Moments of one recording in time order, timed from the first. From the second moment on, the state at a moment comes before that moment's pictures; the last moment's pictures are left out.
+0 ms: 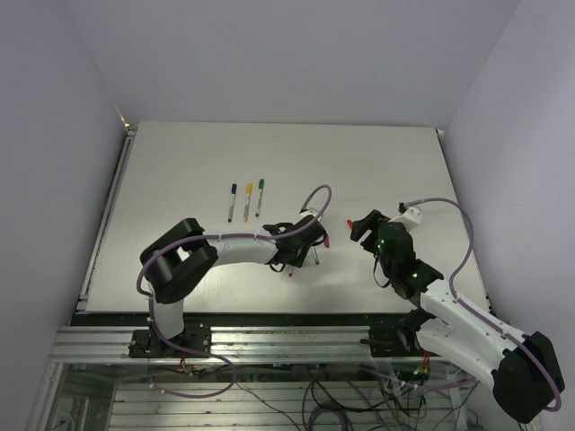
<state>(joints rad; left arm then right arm) -1.02 1.84 1.09 -0.29 -0.35 -0.43 0.54 0.83 0.37 0.02 0.47 0.72</state>
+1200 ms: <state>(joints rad) -0.99 1.92 1.24 -0.51 -0.26 -0.32 0.54 0.82 0.41 -0.02 0.48 0.73</state>
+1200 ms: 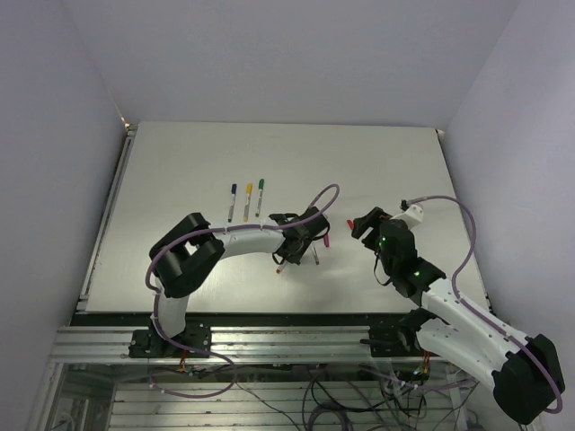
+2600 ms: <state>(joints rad) -0.92 1.37 0.74 -0.03 0.05 -0.44 0.38 1.59 0.81 -0.14 0.27 0.35</state>
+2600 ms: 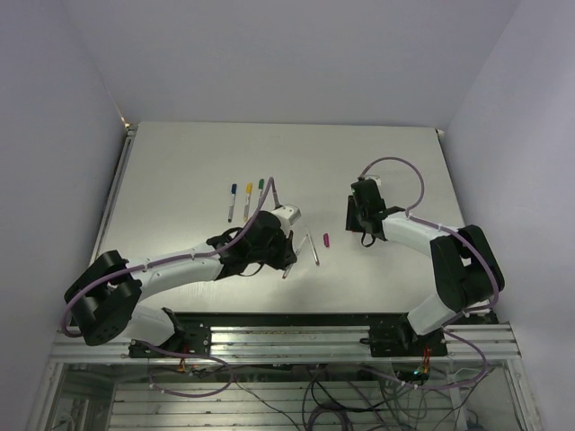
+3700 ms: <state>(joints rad) -0.84 1.34 0.66 0.12 0.24 -0.51 0.38 1.70 0.87 -0.11 0.23 0.34</state>
